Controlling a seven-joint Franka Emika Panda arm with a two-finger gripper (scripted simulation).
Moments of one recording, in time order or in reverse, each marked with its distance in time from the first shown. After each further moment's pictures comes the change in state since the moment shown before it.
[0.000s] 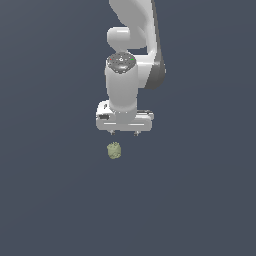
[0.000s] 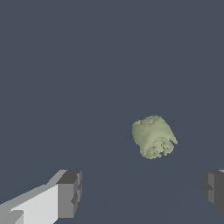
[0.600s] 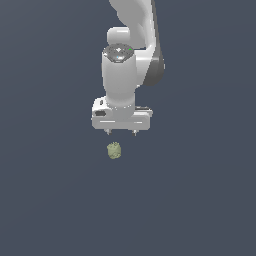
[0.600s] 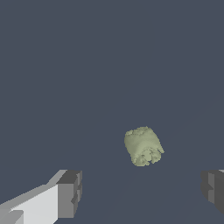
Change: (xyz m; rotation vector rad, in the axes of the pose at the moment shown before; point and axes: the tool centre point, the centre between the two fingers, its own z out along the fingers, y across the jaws) arm 0.014 0.010 -0.021 -0.017 0.052 -0.030
